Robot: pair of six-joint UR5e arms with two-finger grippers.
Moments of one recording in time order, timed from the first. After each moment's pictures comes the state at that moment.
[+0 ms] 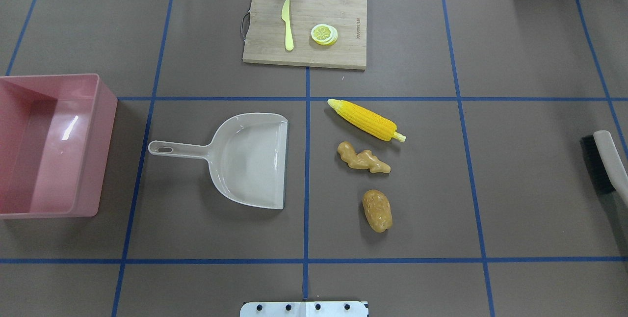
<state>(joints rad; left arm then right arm) -1.56 -1.68 -1.68 -1.51 -2.33 -0.03 1.54 -1.61 1.68 -1.60 2.36 0.01</state>
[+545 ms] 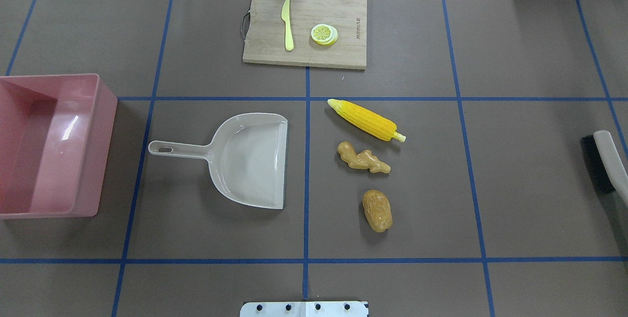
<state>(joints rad) -1.56 -1.63 -1.72 -1.51 -2.42 -0.03 1.54 -1.61 1.68 -1.60 2.36 0.01</state>
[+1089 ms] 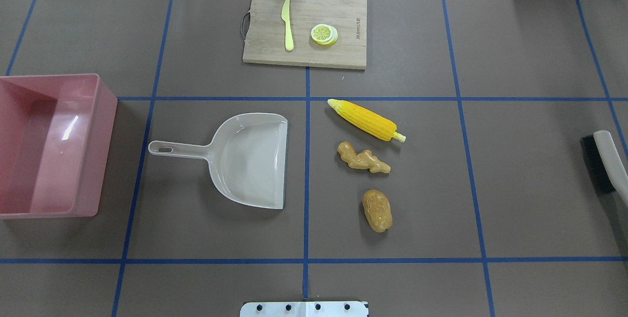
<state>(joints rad) -1.56 -1.62 -1.72 -1.51 -2.42 -0.03 1.54 -1.61 1.68 -1.60 2.36 0.01</state>
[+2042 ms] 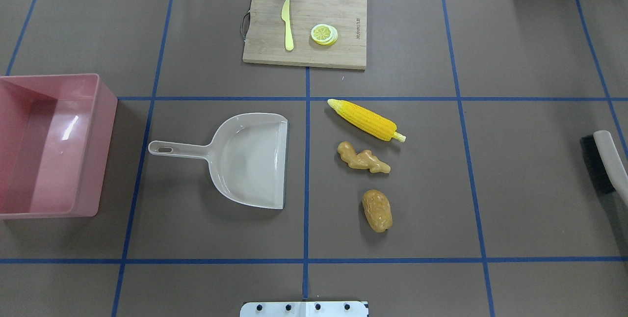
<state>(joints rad) -1.56 -1.65 -1.76 -1.51 -2.42 -0.03 1.54 -1.61 1.68 -1.60 2.36 0.01</state>
